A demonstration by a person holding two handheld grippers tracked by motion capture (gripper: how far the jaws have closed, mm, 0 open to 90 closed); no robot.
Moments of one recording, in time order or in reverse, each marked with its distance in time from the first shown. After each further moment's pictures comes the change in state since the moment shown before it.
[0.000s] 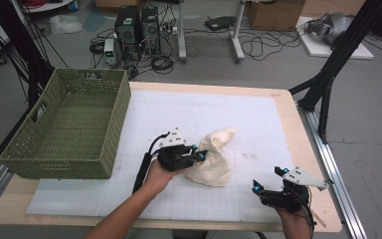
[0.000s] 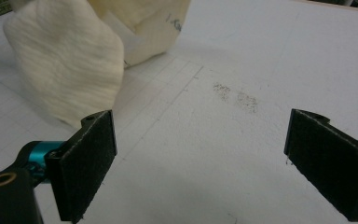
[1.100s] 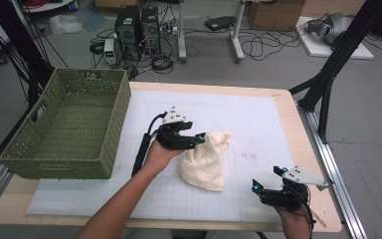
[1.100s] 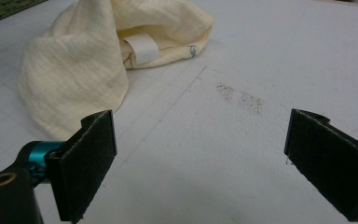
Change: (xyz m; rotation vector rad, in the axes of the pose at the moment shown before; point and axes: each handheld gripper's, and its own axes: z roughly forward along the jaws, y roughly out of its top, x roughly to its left) left arm 0.025 0.049 0.008 0.014 0.161 -0.022; right arm -0.003 0.000 0.004 -0.003 0.019 0.005
